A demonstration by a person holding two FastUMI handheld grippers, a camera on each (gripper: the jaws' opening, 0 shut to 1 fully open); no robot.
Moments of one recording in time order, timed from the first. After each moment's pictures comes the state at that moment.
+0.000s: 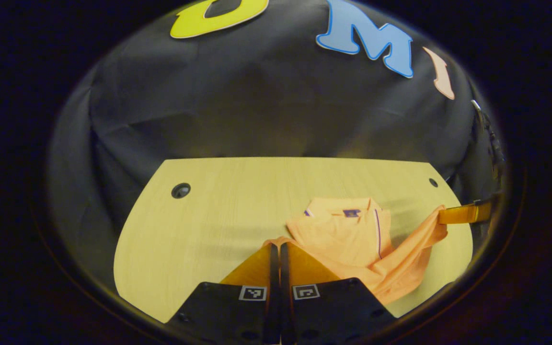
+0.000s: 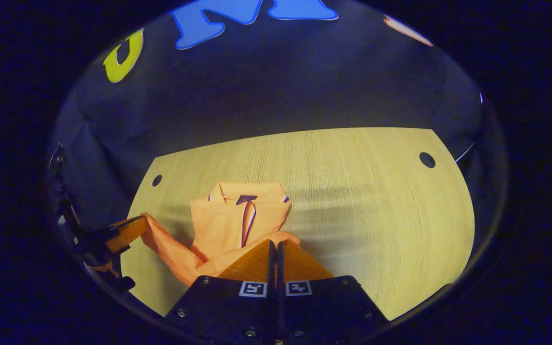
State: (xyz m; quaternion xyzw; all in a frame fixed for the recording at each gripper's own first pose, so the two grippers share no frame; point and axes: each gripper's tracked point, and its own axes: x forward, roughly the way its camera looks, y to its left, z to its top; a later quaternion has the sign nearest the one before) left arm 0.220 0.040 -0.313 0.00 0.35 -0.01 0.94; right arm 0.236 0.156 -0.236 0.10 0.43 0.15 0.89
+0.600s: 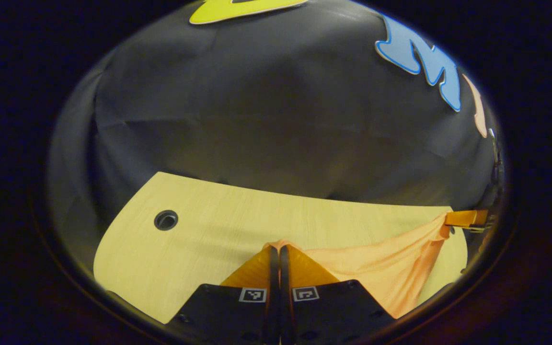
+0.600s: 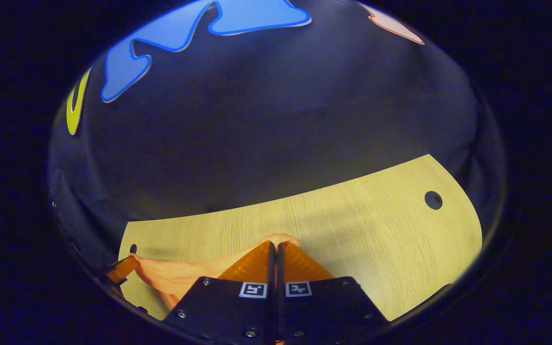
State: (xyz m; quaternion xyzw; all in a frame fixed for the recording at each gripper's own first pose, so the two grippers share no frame) left arm 0.343 0.069 -0.348 -0.04 0.30 0.02 0.95; right arm 0.377 0.151 -0.250 0.16 0.36 0.06 0.92
